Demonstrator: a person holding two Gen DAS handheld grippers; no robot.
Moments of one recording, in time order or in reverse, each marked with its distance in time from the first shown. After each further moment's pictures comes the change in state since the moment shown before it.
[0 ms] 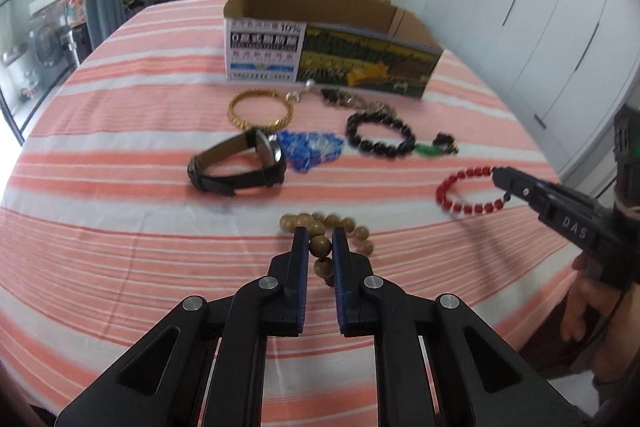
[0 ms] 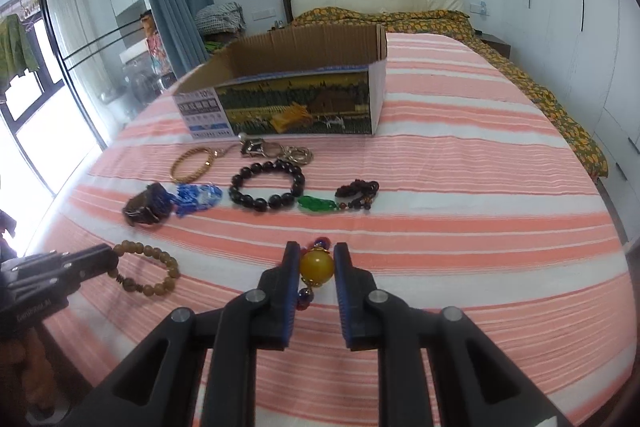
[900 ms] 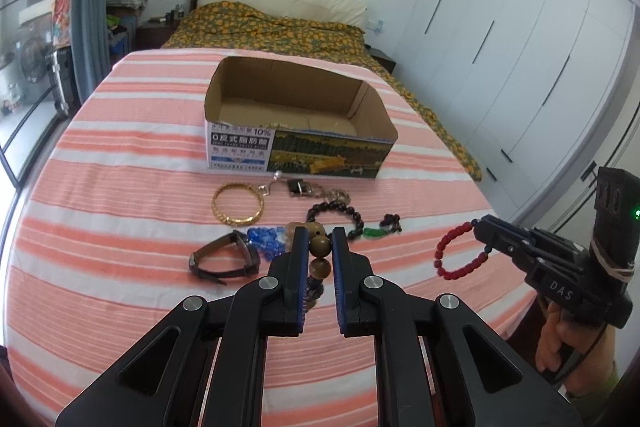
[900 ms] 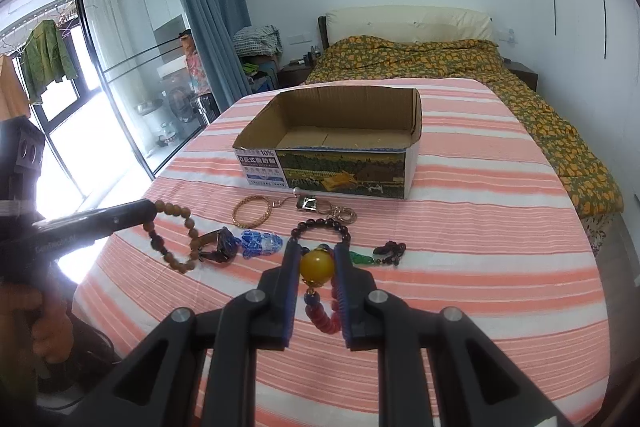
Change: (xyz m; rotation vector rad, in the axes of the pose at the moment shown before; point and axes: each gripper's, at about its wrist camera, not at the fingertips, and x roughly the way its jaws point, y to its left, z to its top) left arm -0.063 -0.003 0.073 -0.010 -0.105 -0.112; right arm -0.060 0.023 0.047 -0.063 -0.072 0.109
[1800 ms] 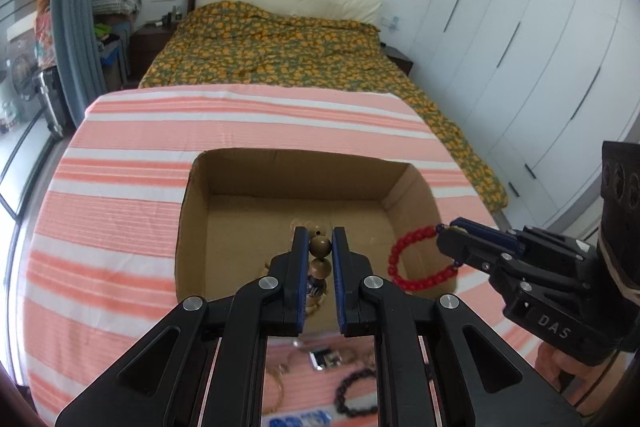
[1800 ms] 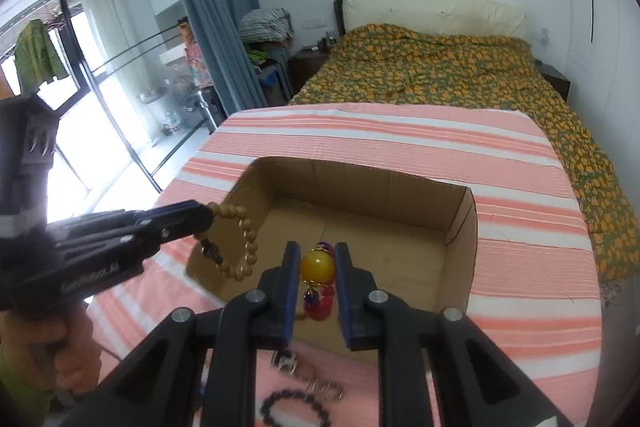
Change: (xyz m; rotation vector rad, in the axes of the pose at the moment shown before) left arm 0.155 0.032 0.191 0.006 0.049 0.051; right arm 0.182 -0.035 0.195 -0.017 0.115 0.044
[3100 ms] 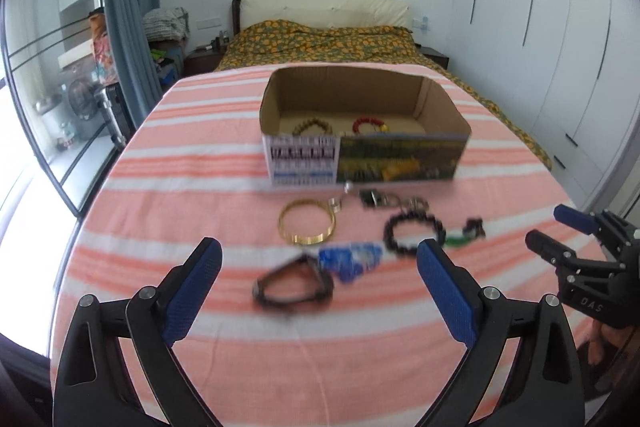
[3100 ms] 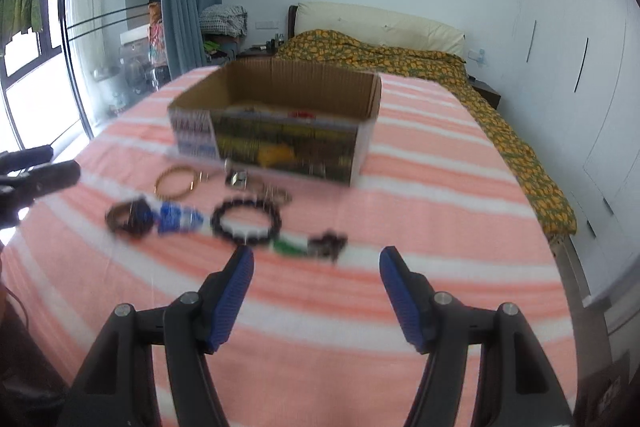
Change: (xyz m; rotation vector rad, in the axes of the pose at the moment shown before) left arm -0.125 -0.022 -0.220 0.084 -0.102 0.231; right arm -0.107 0.033 -0.252 -0.066 -0.059 -0.292
